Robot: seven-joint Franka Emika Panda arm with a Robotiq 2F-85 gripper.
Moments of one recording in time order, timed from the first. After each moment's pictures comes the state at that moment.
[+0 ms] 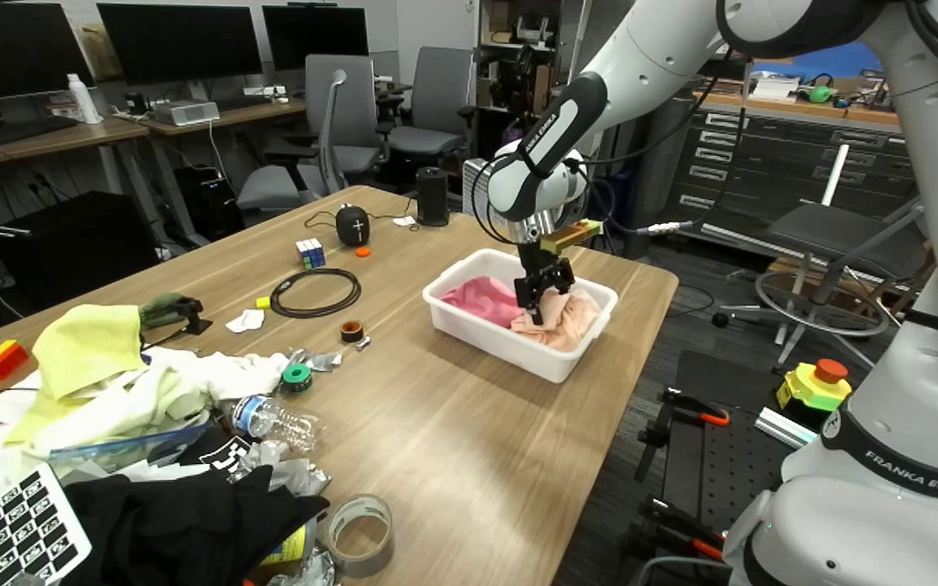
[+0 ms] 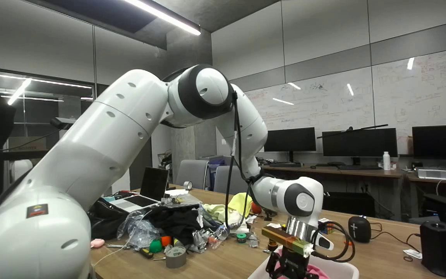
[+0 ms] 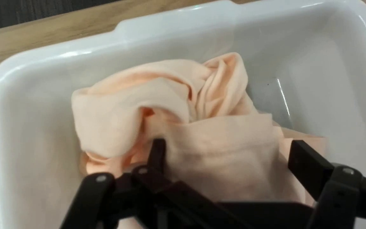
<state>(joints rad) -0.25 0.64 -0.15 -1.88 0.06 2.06 -0.11</state>
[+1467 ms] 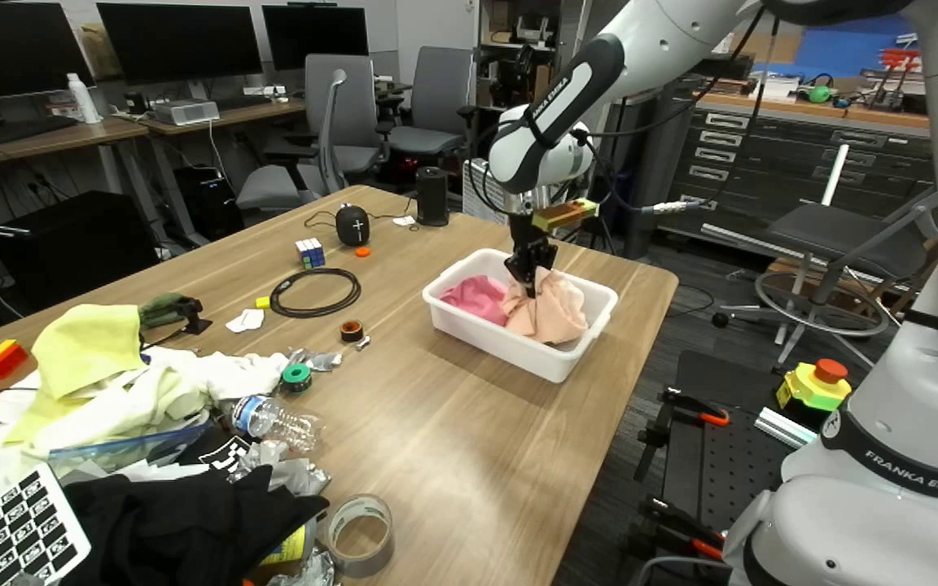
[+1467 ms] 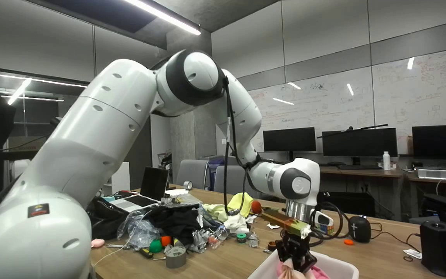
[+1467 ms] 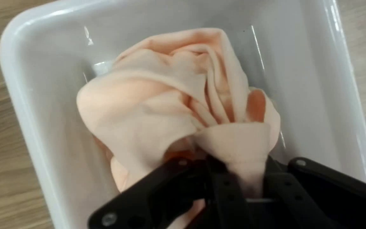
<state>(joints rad) -0.24 0.52 -0.15 -1.93 0.09 2.18 -0.07</state>
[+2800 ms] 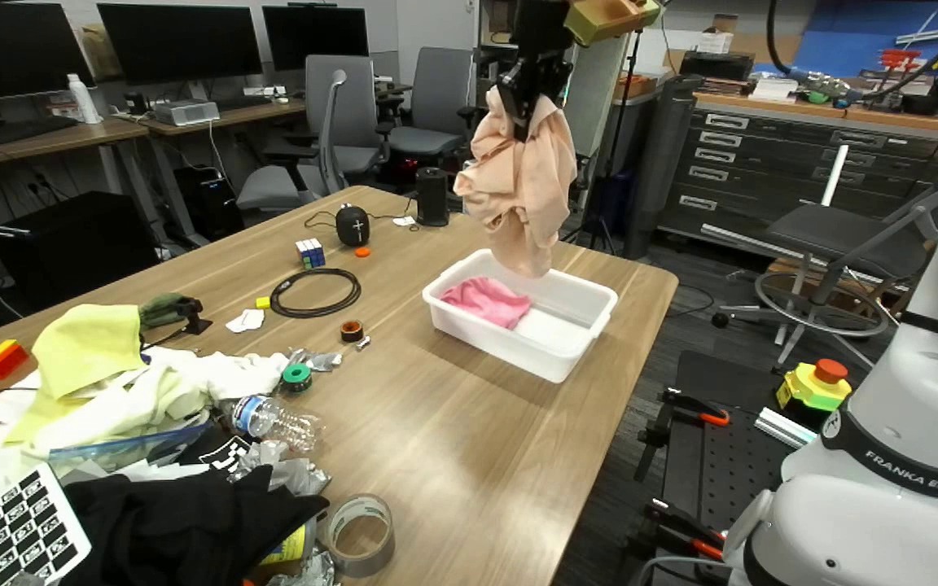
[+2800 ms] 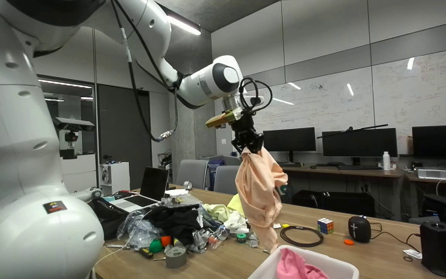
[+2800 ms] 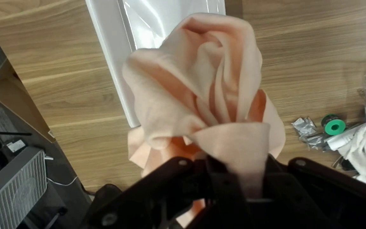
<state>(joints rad) -0.09 -0.25 -0.01 -2.14 -0.22 2.08 0.26</state>
